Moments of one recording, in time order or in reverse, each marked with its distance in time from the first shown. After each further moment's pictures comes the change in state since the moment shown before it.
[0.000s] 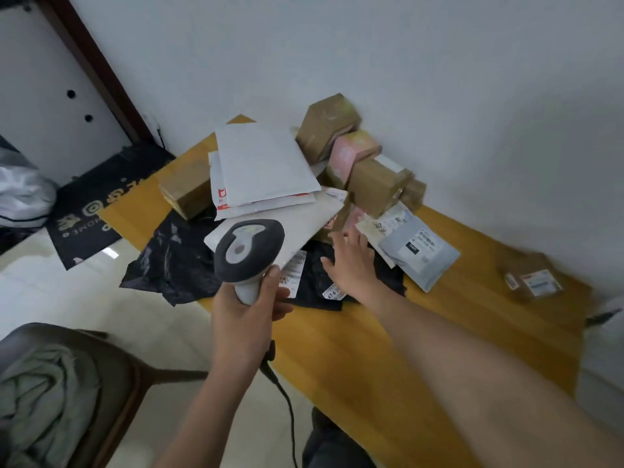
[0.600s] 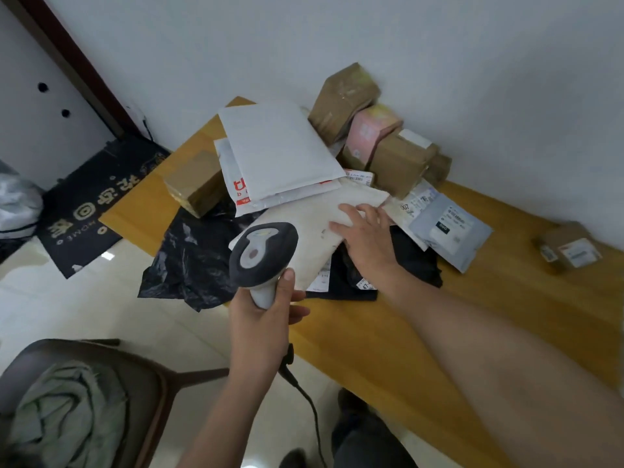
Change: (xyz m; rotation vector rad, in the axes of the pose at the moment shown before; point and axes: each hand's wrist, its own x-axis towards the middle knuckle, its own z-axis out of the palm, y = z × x) left_hand 0.057 -0.024 -0.044 0.025 -0.100 -0.058; right_hand 0.040 -0.031 0.035 -0.245 0.227 -0.207
